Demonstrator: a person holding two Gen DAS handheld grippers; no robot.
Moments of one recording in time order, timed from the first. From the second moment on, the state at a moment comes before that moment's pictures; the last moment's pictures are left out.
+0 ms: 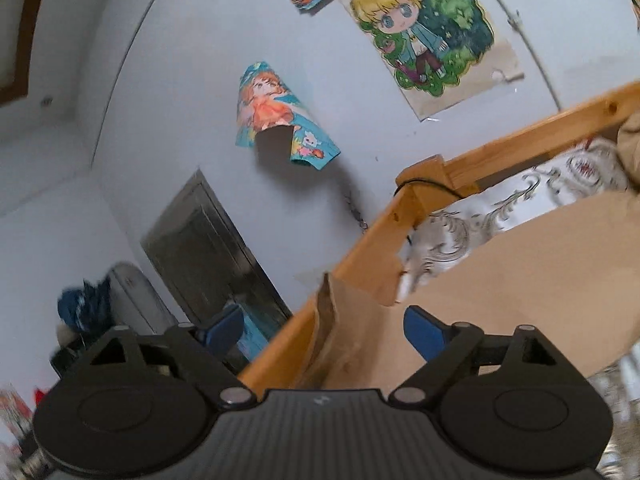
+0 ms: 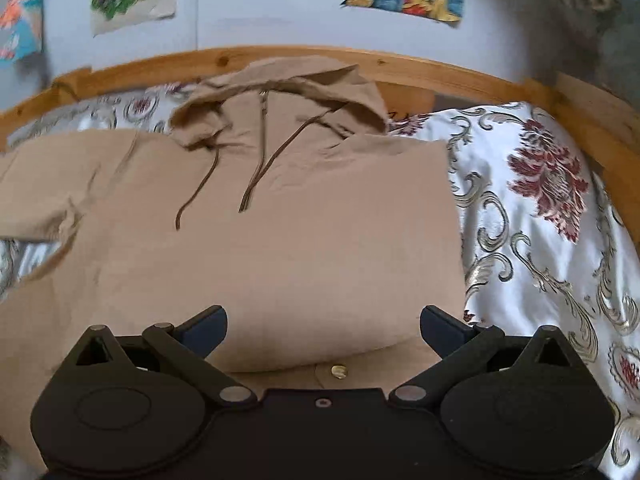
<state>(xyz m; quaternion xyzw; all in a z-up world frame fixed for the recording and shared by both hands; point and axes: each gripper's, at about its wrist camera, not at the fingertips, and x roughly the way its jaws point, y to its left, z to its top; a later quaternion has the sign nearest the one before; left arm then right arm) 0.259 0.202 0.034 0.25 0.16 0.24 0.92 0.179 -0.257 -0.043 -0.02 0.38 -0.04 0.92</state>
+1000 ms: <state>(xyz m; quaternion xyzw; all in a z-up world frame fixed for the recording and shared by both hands) 0.264 0.131 0.183 0.07 0.25 -0.01 0.97 0.168 -0.262 -0.033 0.04 0.32 0.03 0.95</state>
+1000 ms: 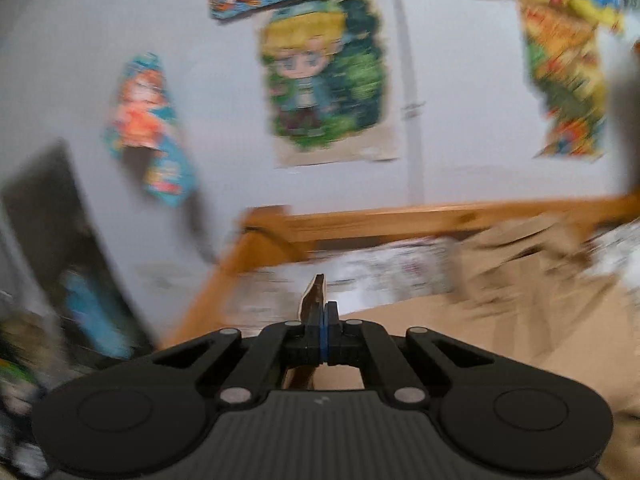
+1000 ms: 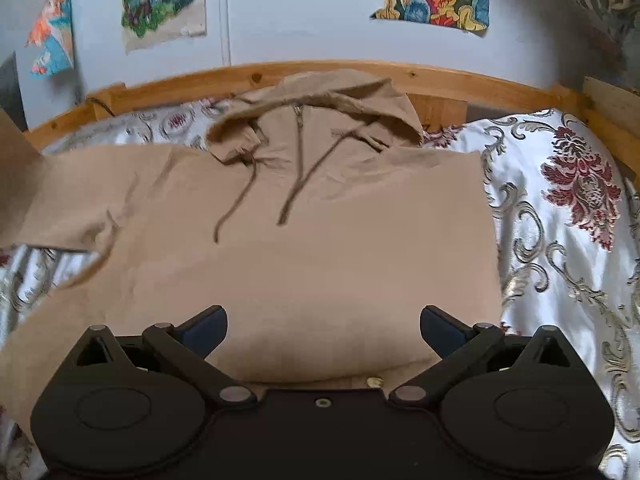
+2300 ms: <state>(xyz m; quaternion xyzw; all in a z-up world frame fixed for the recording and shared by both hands) 0.273 0.126 -0.019 -0.07 0.31 0.19 0.93 0.243 -0.190 -0.081 0.13 0.34 0.19 0.91</state>
